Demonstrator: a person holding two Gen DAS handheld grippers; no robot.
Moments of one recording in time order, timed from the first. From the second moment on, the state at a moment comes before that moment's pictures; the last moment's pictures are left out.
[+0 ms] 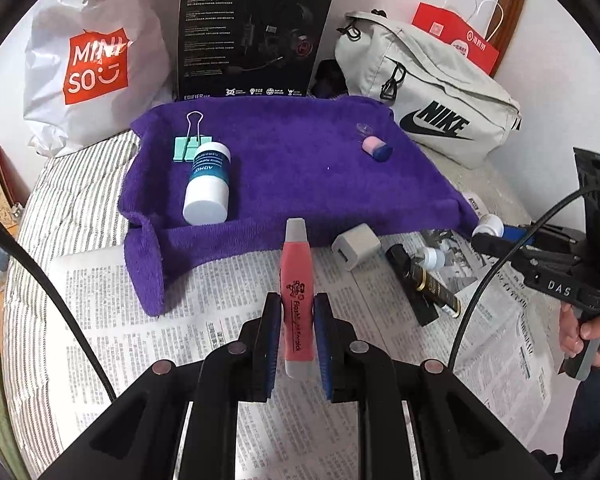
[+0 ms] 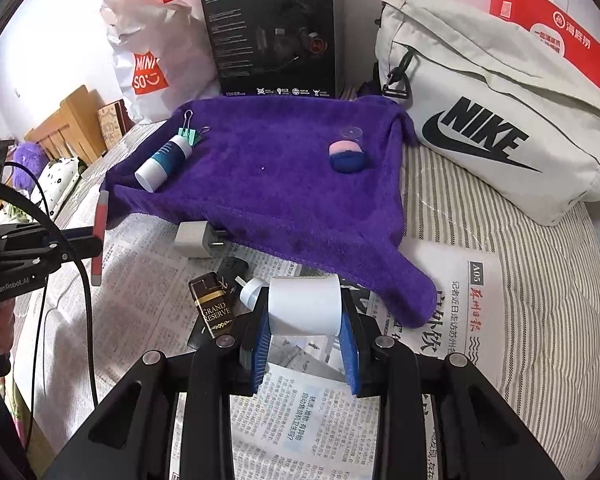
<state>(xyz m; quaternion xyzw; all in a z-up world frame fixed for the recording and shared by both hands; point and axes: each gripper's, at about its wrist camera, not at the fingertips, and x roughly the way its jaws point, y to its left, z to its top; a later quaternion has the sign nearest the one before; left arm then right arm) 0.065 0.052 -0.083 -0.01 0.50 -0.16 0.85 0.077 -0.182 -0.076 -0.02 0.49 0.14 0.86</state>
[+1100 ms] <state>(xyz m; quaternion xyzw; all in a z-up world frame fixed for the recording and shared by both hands) 0.163 0.054 -0.070 0.00 0.50 -0.17 0.85 0.187 -0.177 -0.084 -0.02 0.49 0.13 0.86</state>
